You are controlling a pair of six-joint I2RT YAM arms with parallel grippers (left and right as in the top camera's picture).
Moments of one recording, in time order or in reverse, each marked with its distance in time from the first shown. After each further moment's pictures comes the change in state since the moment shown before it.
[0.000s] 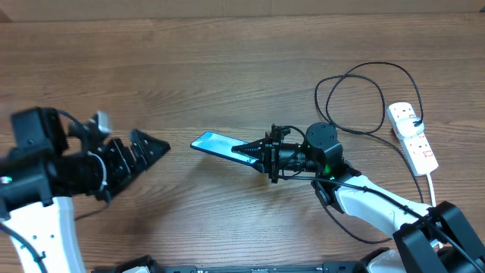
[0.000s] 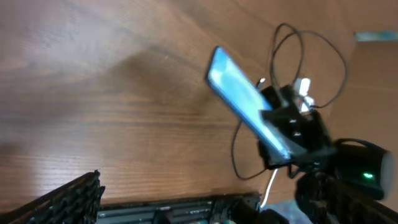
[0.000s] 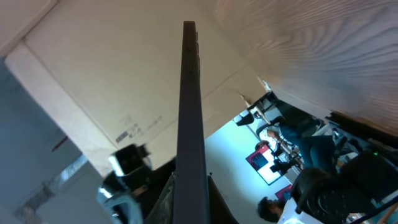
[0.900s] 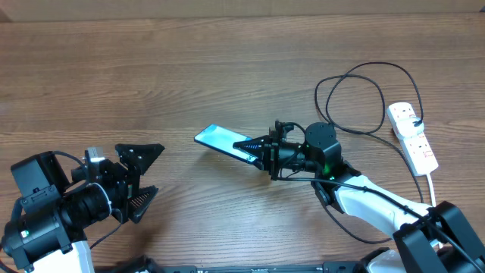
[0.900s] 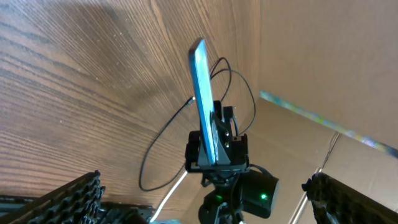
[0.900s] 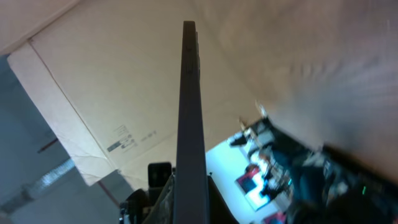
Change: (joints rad) left arm 0.153 -0.238 -0.261 0.166 0.258 -0.478; right arm 0.000 0.000 0.000 -0.021 0.101 -0.161
